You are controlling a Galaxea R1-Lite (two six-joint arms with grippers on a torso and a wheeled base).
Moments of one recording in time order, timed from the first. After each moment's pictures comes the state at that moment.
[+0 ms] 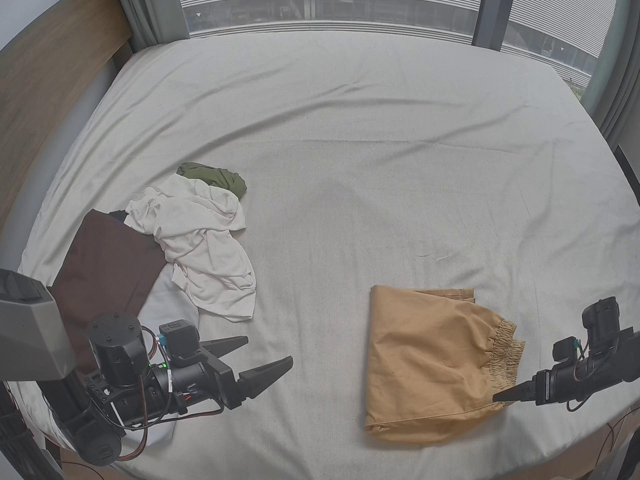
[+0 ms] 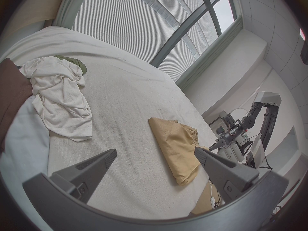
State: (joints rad) left arm -0.49 1.96 -0.15 -1.55 -0.33 -0.29; right arm -0.06 1.71 -0.27 -0.32 0.53 0.11
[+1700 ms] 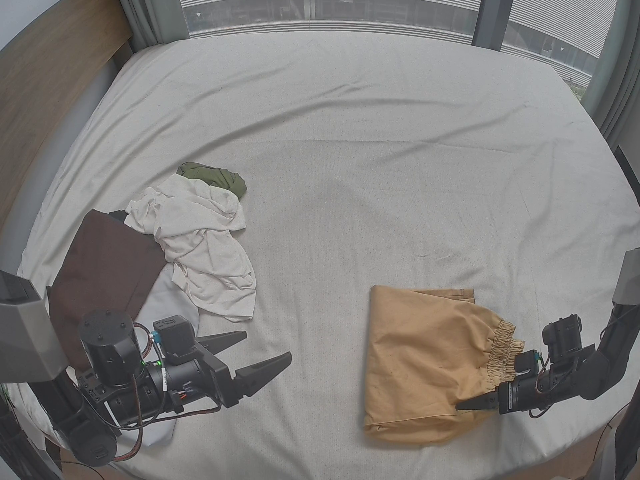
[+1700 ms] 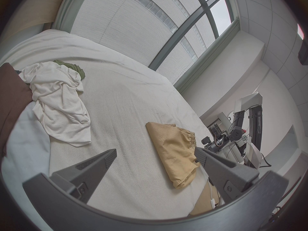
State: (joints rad) left arm -0.49 1.92 -0.14 -1.55 -0.33 -0.29; right arm 0.07 2.06 -0.22 -0.81 0.62 0.18
